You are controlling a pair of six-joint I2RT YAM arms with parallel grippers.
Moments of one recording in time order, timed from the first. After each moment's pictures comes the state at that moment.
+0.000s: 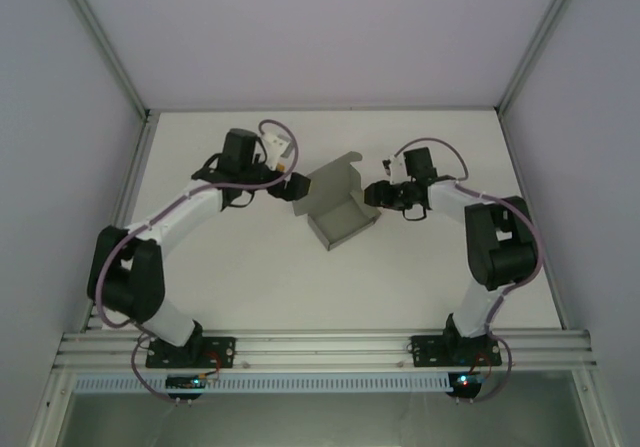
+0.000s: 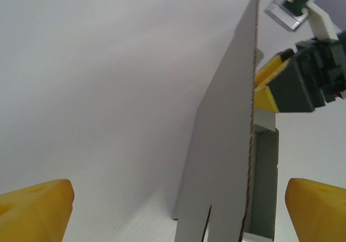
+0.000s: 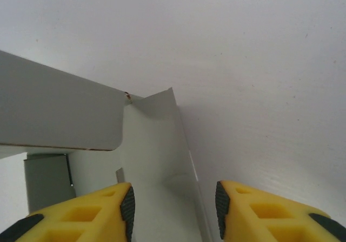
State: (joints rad) left arm -0.44 1.58 1.17 -0.28 0.45 -0.01; right arm 0.22 1.77 1.02 -0.22 -0.53 0.25
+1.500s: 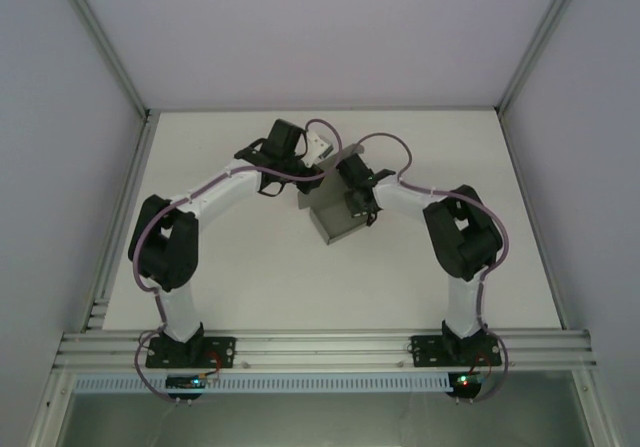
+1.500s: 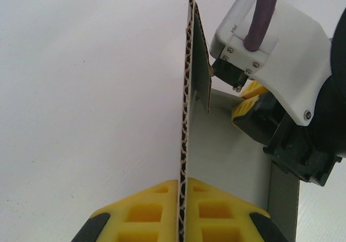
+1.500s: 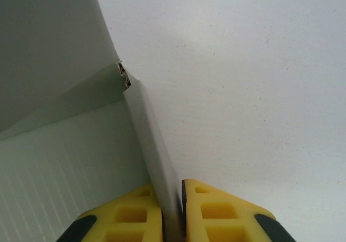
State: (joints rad) left arm -0.58 1.83 1.45 -0.45 0.30 0.10; right arm 0.56 1.93 1.26 -0.52 0.30 0.30
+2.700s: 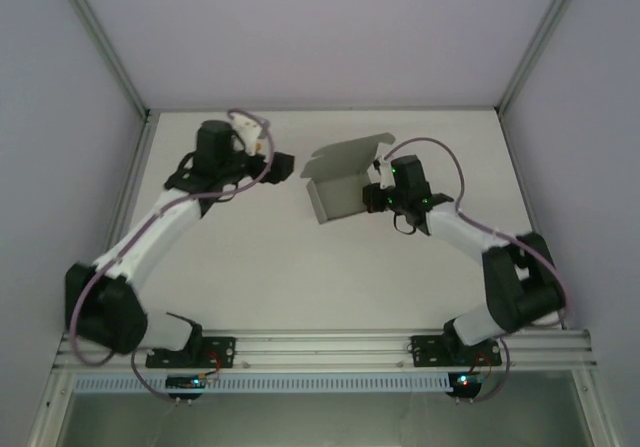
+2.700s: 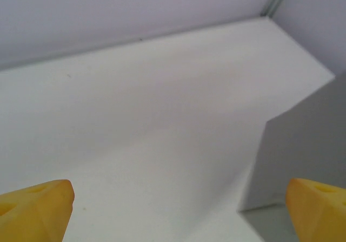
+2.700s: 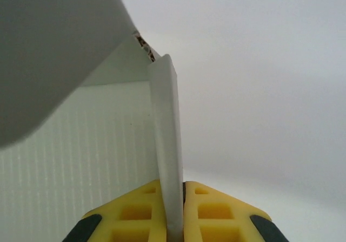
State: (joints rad) left arm -0.38 1.31 1.09 -0.22 0.28 -0.14; right arm 0.39 1.44 0.83 0.00 -0.27 0.24
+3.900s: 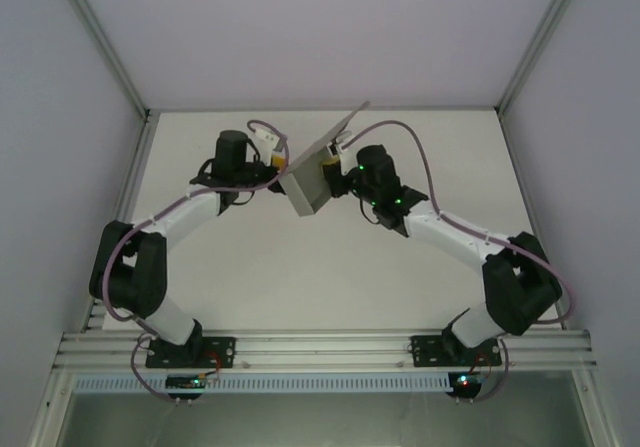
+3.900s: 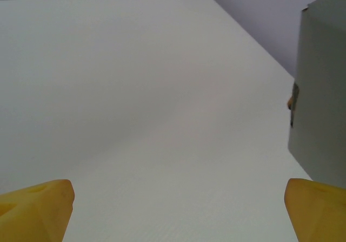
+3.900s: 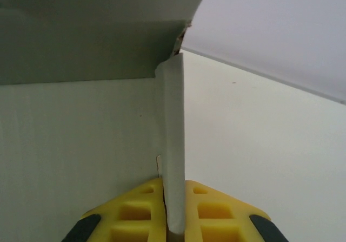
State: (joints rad) left arm -0.38 1.58 1.05 0.03 0.61 -0.18; right arm 0.66 1.52 1.03 0.12 0.01 0.04
